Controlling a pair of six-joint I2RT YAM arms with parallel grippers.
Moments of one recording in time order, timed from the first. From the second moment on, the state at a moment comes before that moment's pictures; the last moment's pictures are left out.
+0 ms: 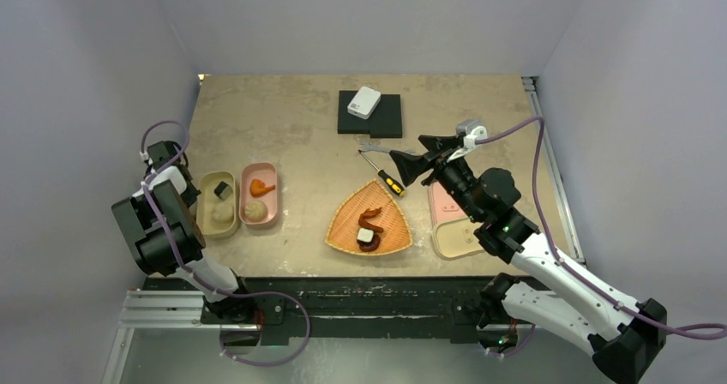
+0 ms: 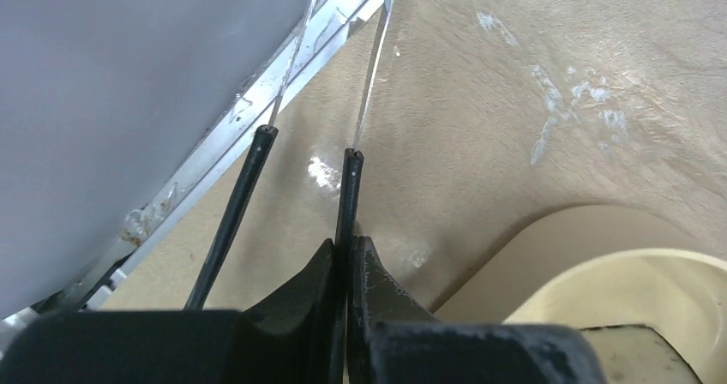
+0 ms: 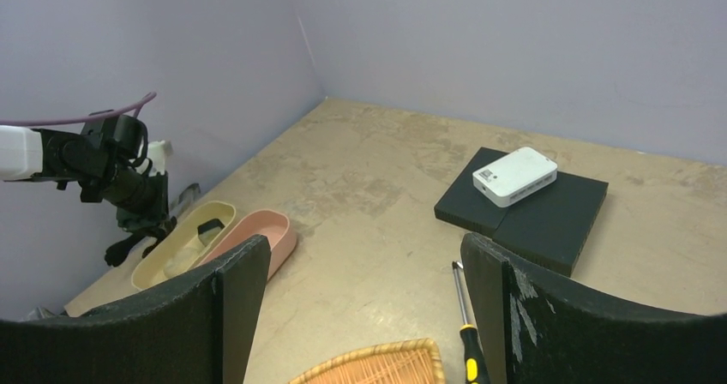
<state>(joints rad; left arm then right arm) 0.54 1.64 0.91 -0.33 -0.30 -0.19 0.71 0.84 0.69 0.31 0.09 0.24</state>
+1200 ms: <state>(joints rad) -0.25 1.19 0.91 -0.07 0.50 -0.32 0.64 0.92 0.62 0.58 -0.23 0.43</state>
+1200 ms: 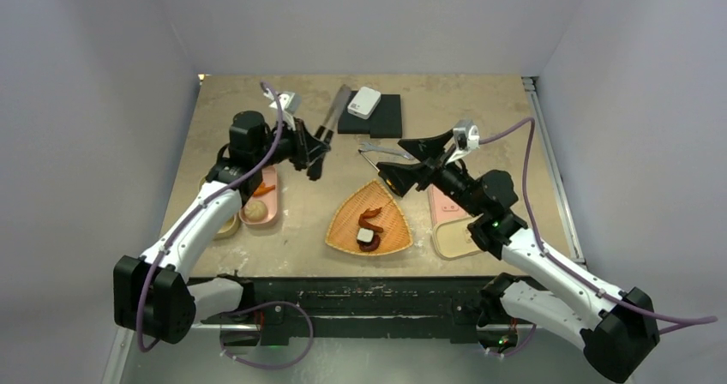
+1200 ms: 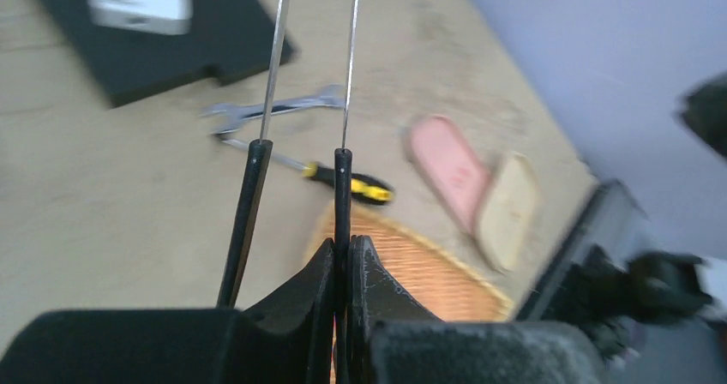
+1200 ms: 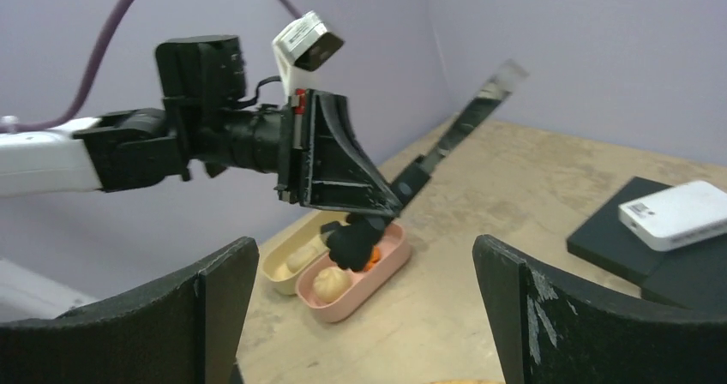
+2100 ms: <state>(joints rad) -0.41 1.13 0.82 0.60 0.95 -1.17 0.60 1.11 0.59 0.97 -0.35 0.58</state>
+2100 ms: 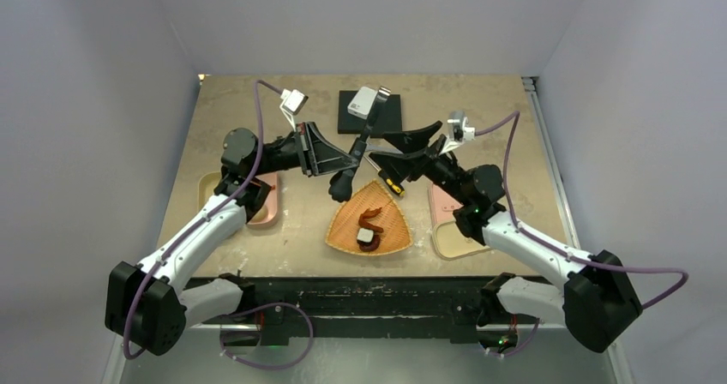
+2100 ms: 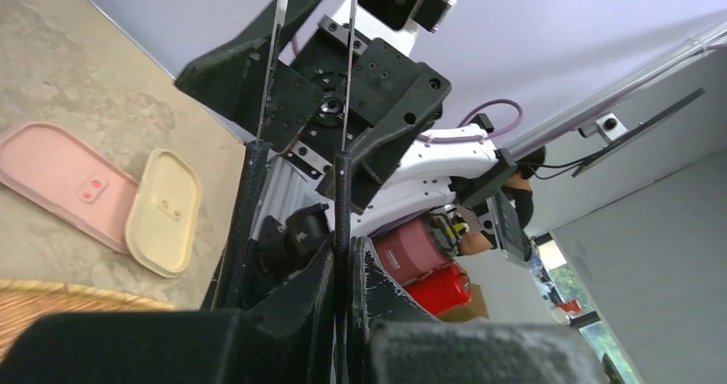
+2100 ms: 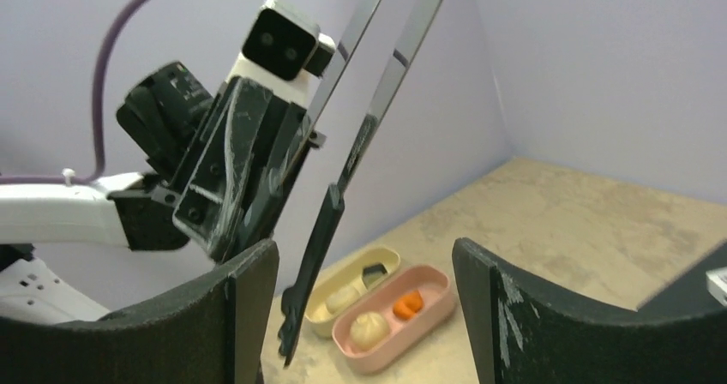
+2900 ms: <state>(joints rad) -0.47 1.15 0.84 0.63 0.96 -1.30 0.62 1.33 0.72 1.05 -0.44 0.59</state>
